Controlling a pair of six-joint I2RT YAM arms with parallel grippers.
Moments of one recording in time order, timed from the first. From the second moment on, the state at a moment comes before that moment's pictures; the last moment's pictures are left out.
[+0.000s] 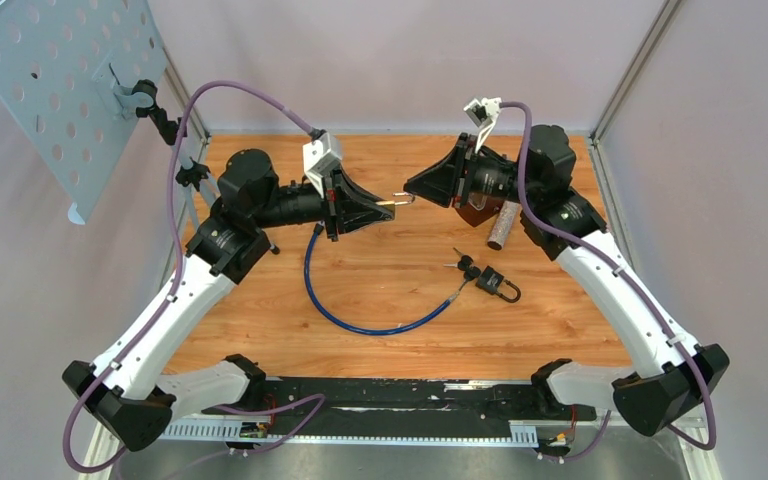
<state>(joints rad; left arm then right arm) -0.59 1.11 1.27 -0.15 0.82 -0.19 0.49 1.23 1.36 -0.12 -0.77 0.46</state>
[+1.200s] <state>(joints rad) -0.59 1.15 1.36 -0.24 0.96 -0.17 0.54 1.04 1.11 0.12 -0.93 -0.18</state>
